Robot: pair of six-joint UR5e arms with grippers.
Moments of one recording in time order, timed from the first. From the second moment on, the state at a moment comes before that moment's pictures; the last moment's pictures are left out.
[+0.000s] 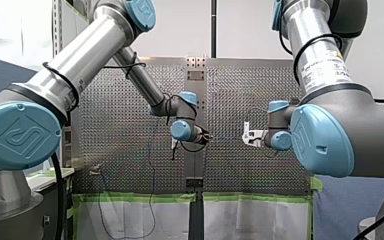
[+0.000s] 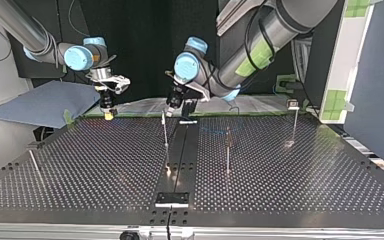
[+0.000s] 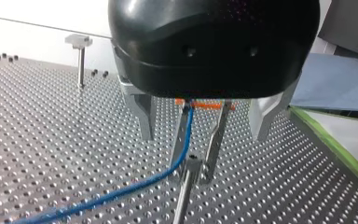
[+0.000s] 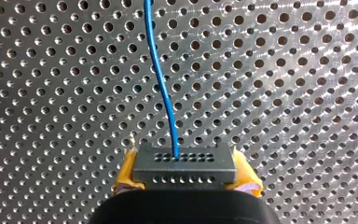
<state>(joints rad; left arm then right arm) -0.60 -2.25 -1.58 -2.62 -1.73 -1.62 1.81 -0.94 1.81 -0.84 1.36 1.62</state>
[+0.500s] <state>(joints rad) -0.62 -2.24 -1.59 -2.62 -1.74 -1.62 1.81 -0.94 1.81 -0.84 1.35 1.63</state>
